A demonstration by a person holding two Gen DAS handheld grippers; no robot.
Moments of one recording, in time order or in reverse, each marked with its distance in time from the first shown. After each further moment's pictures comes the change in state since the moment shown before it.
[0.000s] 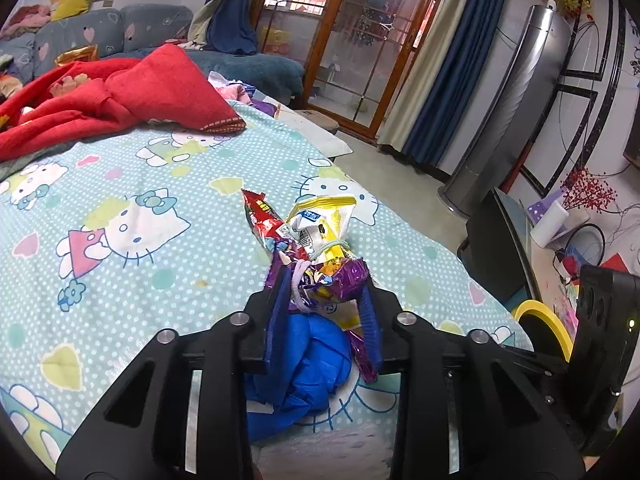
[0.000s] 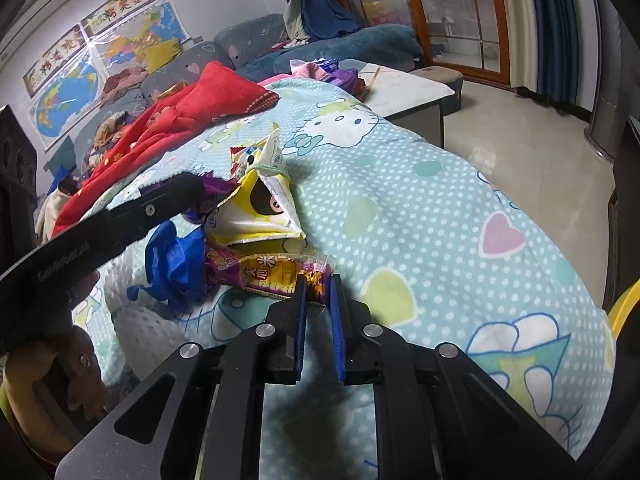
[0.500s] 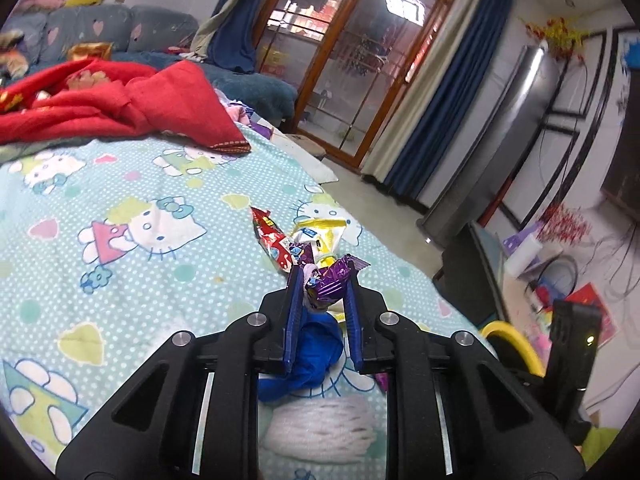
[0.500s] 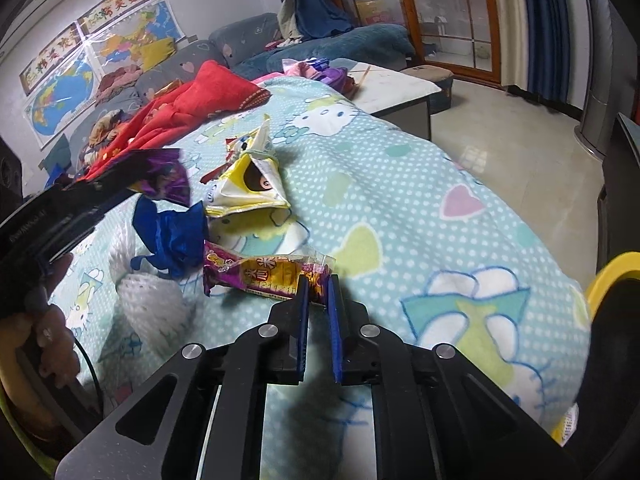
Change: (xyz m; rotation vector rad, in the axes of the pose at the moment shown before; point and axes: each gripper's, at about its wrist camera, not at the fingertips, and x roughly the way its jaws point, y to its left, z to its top) left arm -0.045 0.018 -0.006 -0.094 -0.103 -0.094; right arm -0.024 -0.010 -0.016 0.009 0.007 -0.031
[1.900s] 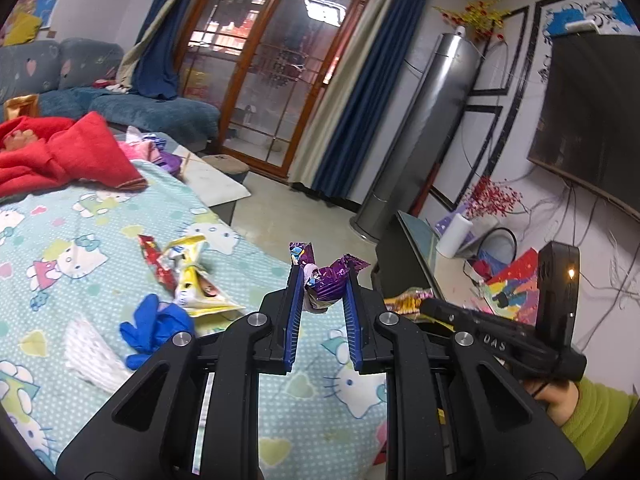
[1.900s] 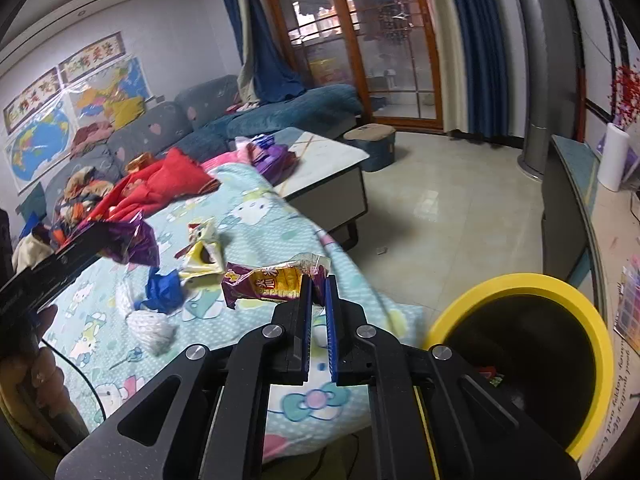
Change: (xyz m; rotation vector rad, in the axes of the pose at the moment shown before) left arm -0.036 -0.098 -0.012 0.183 -0.029 -0.220; right arm -0.129 -0.057 0.000 0.070 -0.232 -0.140
